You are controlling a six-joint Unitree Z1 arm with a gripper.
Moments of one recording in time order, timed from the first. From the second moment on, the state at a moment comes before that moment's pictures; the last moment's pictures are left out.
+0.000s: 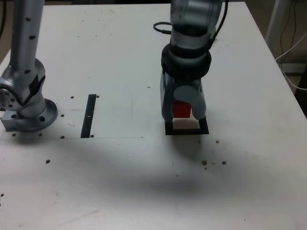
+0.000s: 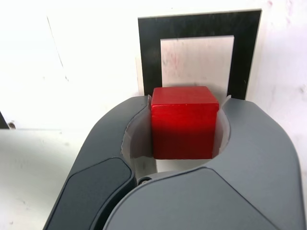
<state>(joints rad) -0.20 2.01 -1.48 1.15 0.11 -0.21</state>
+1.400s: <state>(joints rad) -0.19 2.05 -1.38 1.01 0.14 -0.22</state>
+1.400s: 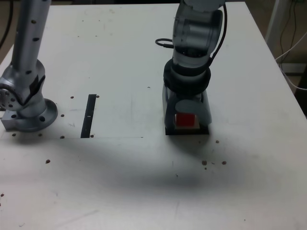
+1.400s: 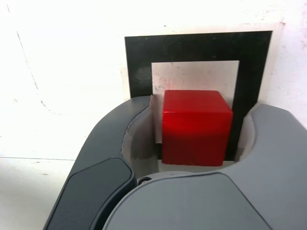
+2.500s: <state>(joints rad) 0.34 1.84 -1.58 1.22 0.23 0.45</state>
